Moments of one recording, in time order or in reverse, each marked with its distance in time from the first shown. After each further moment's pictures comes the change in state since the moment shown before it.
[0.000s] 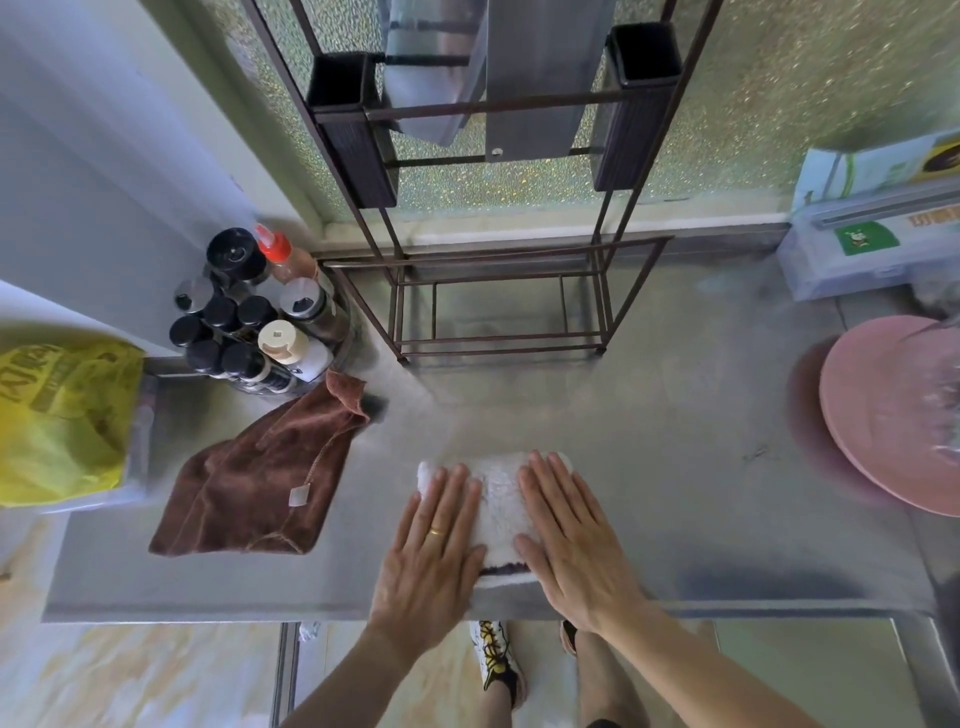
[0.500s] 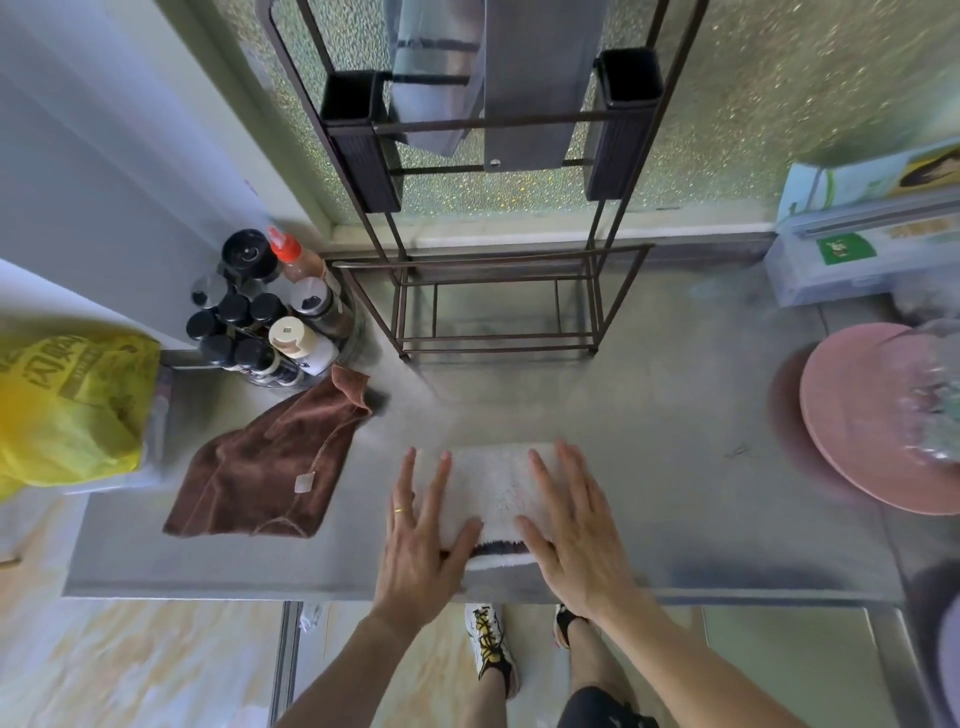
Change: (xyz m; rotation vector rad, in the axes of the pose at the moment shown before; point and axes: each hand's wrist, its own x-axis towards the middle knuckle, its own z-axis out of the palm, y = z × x) left_hand 0.002 0.015 -0.029 -0.532 0.136 -0.273; right_hand -0.009 -0.005 -0.025 0.149 0.053 0.146
